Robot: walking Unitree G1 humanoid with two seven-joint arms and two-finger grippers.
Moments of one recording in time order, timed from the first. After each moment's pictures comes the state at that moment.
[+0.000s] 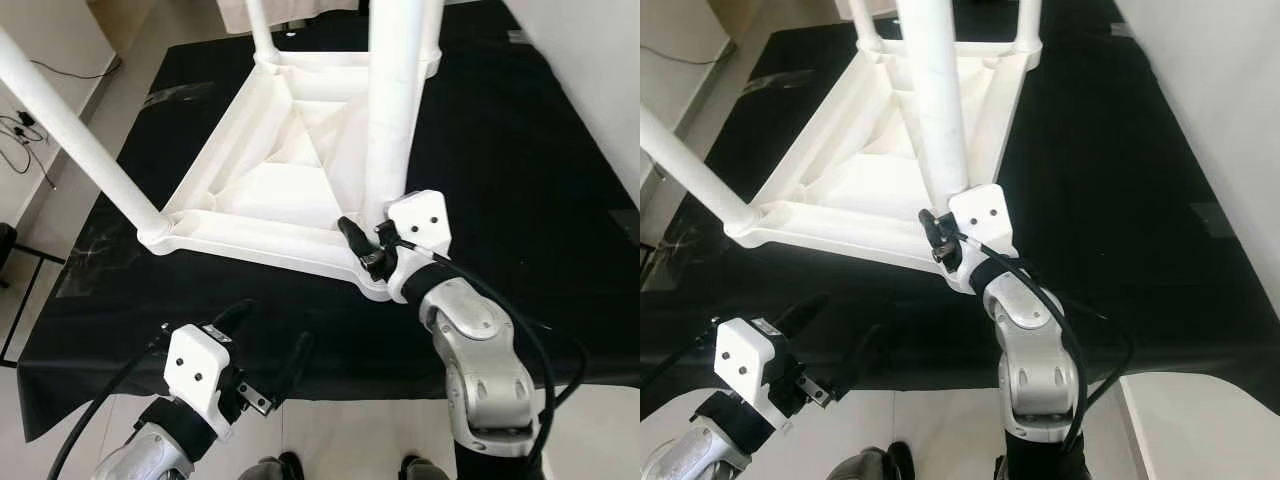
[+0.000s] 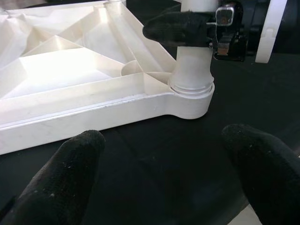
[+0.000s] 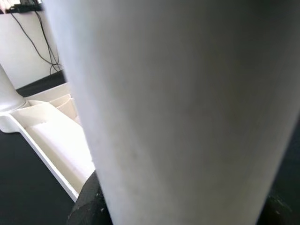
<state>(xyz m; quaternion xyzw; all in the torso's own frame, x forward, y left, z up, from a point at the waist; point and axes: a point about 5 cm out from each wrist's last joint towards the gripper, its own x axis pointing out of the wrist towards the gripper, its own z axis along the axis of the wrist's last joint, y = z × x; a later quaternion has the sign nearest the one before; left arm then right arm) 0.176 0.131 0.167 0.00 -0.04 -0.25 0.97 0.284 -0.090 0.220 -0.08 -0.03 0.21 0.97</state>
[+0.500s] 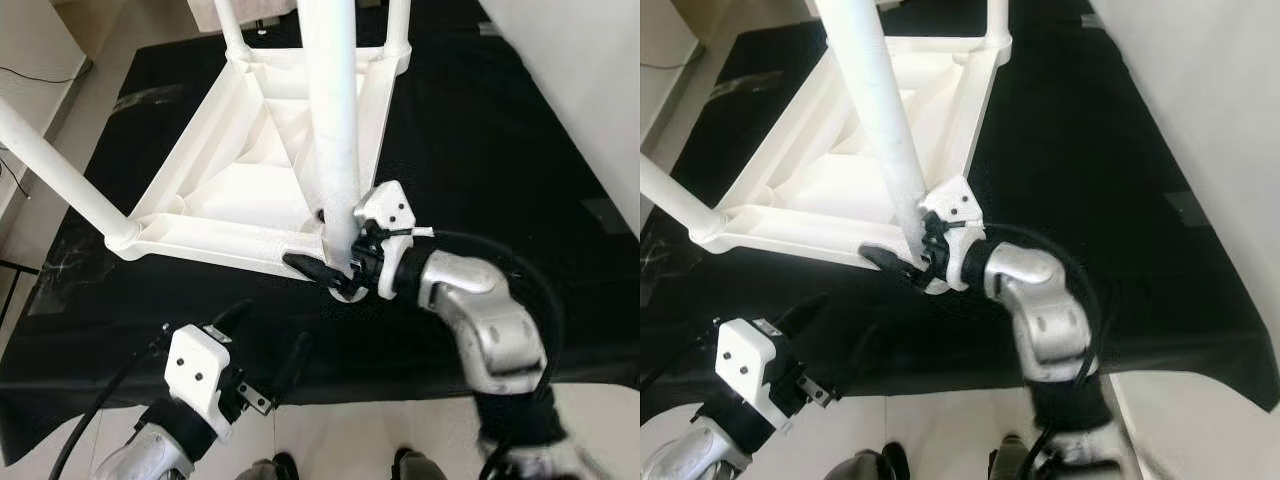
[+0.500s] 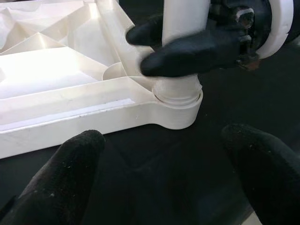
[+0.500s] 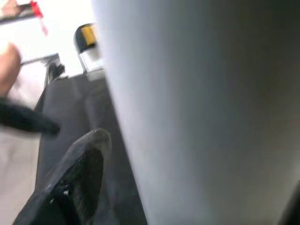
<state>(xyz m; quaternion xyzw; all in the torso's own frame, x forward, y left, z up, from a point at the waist) 0.176 0.130 0.166 0.00 -0.04 -0.25 0.97 0.308 -0.096 0.229 -0.14 0.00 0.55 0.82</state>
